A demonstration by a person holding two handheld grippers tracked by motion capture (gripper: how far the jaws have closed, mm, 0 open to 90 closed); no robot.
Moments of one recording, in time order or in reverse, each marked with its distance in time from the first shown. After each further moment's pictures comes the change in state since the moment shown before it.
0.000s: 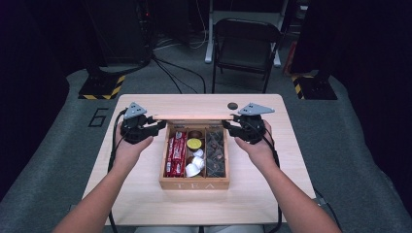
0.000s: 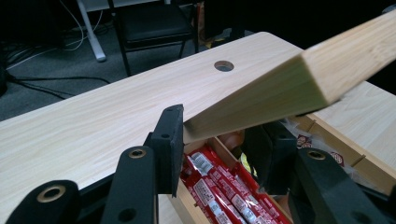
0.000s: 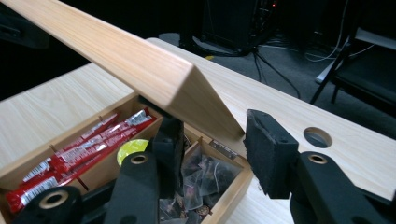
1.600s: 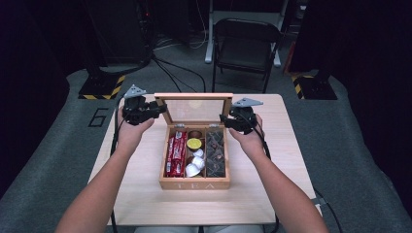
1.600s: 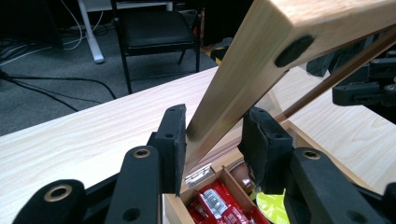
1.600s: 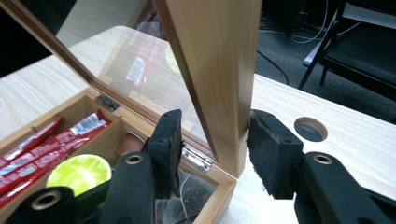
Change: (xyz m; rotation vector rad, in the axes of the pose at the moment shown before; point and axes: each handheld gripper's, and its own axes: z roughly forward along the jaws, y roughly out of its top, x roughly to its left) left arm 0.029 0.034 0.023 -0.006 -0.015 -0.055; right arm -0.028 -0.010 0.062 0.046 -0.069 0.057
